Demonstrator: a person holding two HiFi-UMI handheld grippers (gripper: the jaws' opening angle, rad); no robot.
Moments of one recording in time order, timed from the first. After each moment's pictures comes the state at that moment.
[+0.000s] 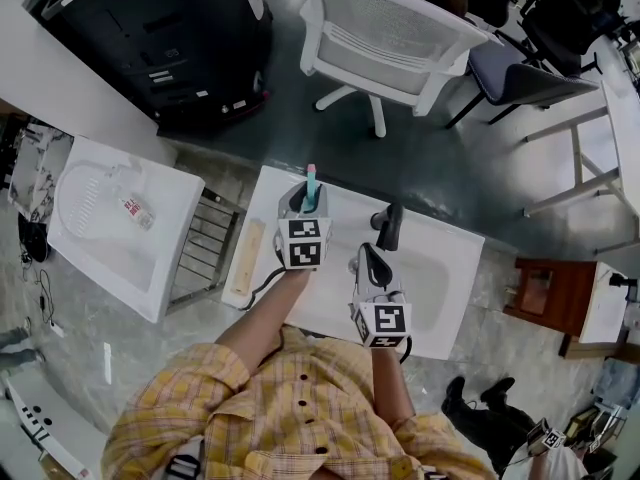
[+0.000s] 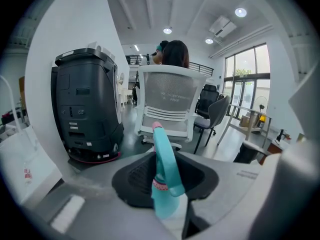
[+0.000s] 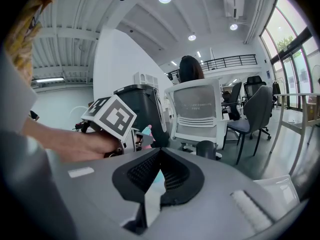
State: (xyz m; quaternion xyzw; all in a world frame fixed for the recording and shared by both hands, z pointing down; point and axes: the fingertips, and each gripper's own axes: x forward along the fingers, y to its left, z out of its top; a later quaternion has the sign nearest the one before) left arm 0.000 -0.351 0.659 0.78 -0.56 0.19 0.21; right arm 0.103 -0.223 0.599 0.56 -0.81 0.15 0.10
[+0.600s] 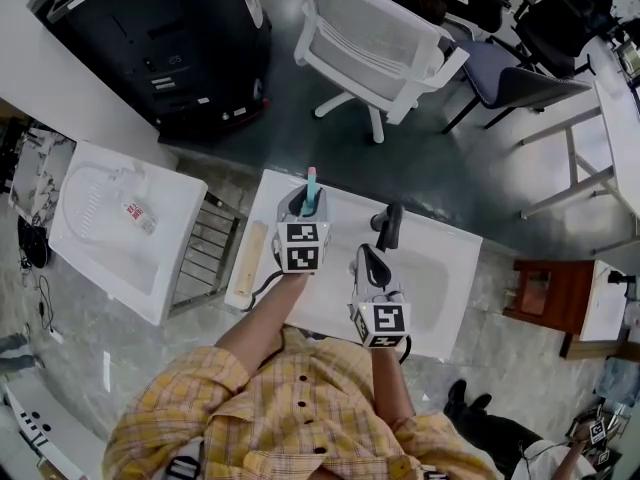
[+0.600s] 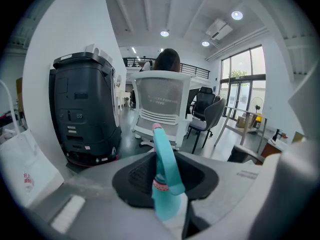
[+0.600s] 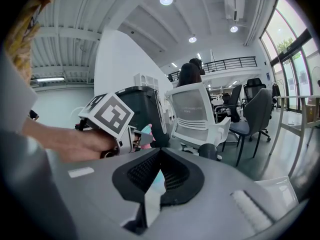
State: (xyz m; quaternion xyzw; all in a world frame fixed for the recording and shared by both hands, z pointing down) left arm -0.004 -0.342 0.639 0.79 -0.55 0.18 0.20; right arm 0.096 -0.218 0.589 0.56 -0.81 0.15 0.10
